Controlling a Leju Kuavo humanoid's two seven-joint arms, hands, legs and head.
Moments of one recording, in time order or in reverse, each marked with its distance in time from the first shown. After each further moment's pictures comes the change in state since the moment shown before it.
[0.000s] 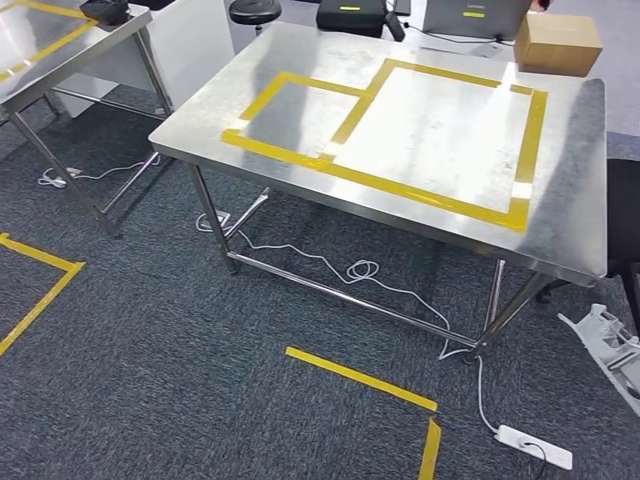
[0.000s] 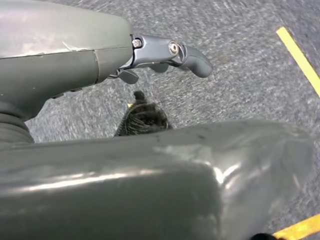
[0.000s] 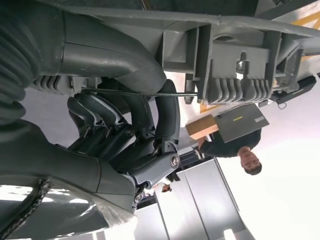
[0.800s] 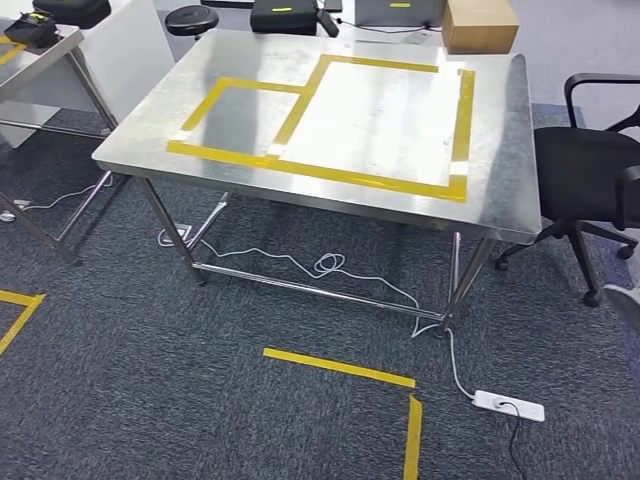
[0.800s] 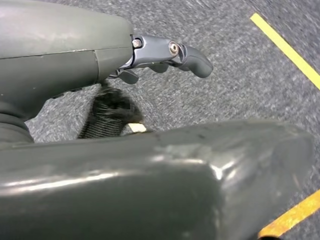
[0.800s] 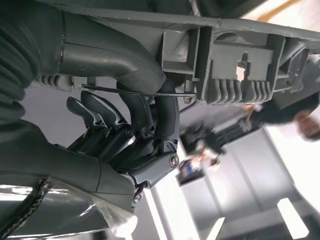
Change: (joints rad) left arm -0.012 0.004 0.000 0.009 -0.042 0.005 0.003; right arm -0.056 -0.095 0.091 0.126 0.177 -0.122 -0.020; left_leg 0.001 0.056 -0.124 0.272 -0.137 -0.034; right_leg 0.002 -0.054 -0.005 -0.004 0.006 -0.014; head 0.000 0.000
